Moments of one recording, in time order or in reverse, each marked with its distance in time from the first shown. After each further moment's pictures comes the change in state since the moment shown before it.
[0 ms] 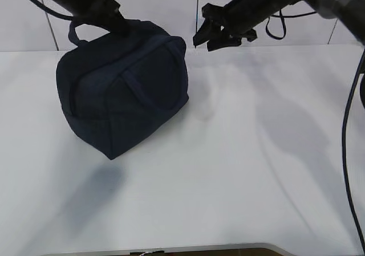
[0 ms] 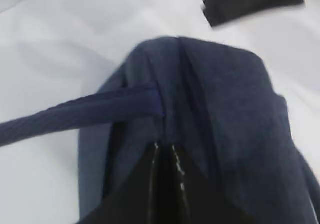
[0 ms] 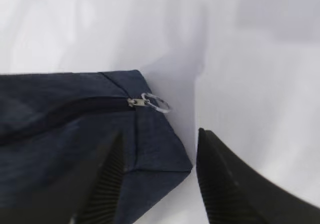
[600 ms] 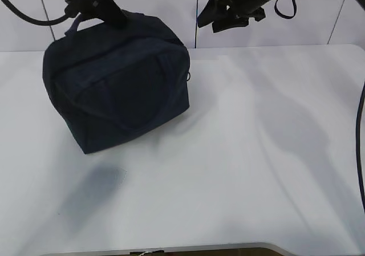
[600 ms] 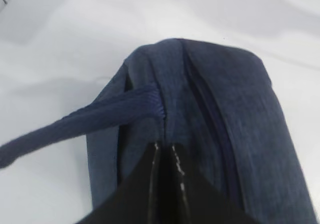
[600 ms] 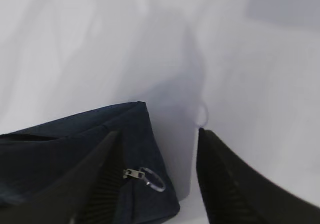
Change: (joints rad) left arm 0.020 0.019 -0.150 -0.036 0.247 0.282; right arm 0.000 -0.086 0.000 -0.052 0.008 0.011
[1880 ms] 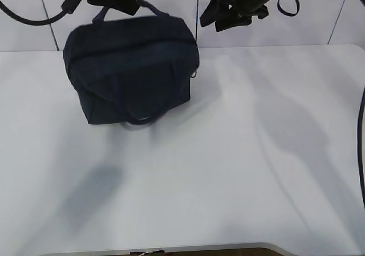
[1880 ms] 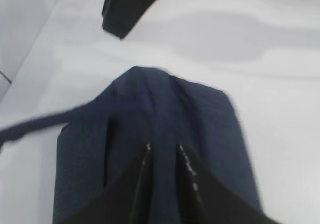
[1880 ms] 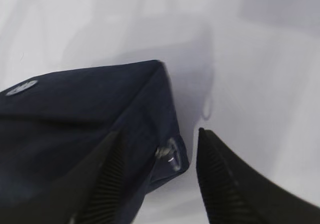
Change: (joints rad) left arm 0.004 0.000 -0.018 -0.148 -0.006 0.245; right arm 0.001 -0.008 0.000 -0.037 0.002 0.004
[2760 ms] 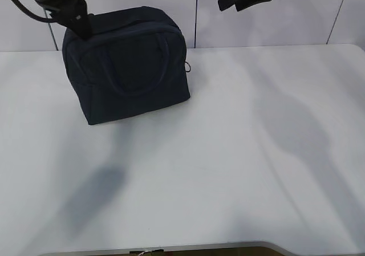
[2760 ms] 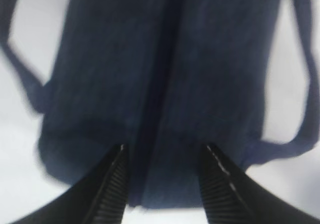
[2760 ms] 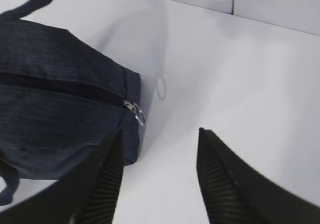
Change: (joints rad) left arm -0.032 -0.012 -0.003 0.605 0.000 -0.506; right arm 0.000 -0.094 0.000 -0.184 0.010 -0.057
